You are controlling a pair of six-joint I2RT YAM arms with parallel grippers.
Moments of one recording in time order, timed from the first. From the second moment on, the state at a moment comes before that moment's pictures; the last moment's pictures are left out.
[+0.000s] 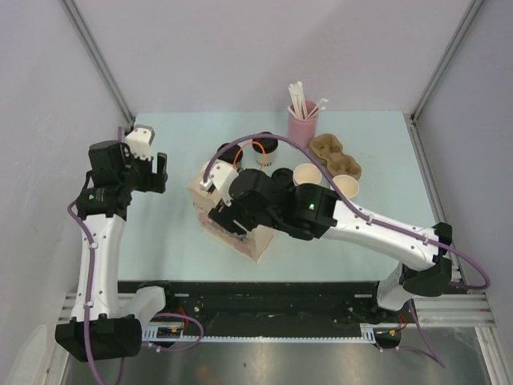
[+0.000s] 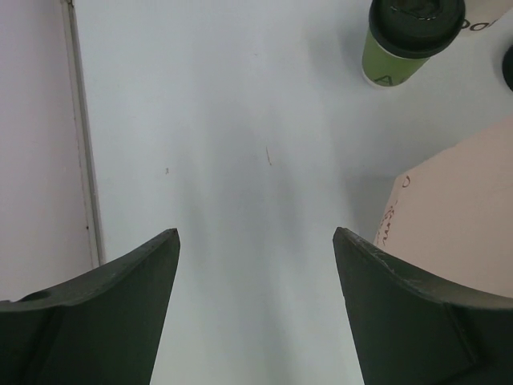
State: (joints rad) left arm 0.12 1.02 1.18 -0.75 0.19 0.26; right arm 1.28 1.60 1.79 -0.85 0.29 0.01
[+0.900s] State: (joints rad) left arm -0.04 1.06 1.34 -0.86 0.25 0.27; right arm -0.09 1.85 1.60 -0.67 -0.16 0.02
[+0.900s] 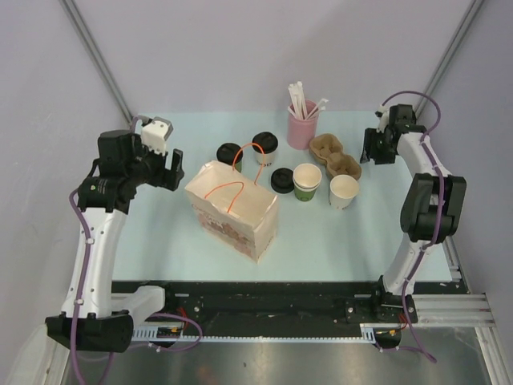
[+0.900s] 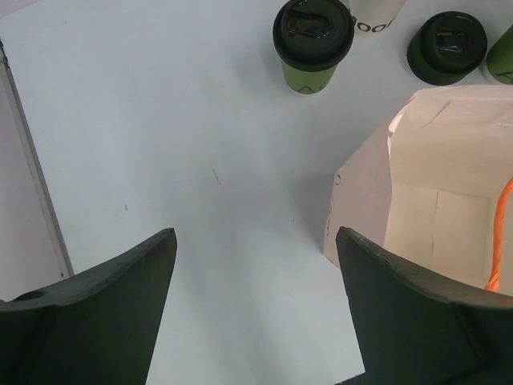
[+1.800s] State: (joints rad) left arm -0.04 1.08 1.34 -0.89 0.14 0.29; right arm -0.06 2.02 1.65 -0.64 -0.25 -0.15
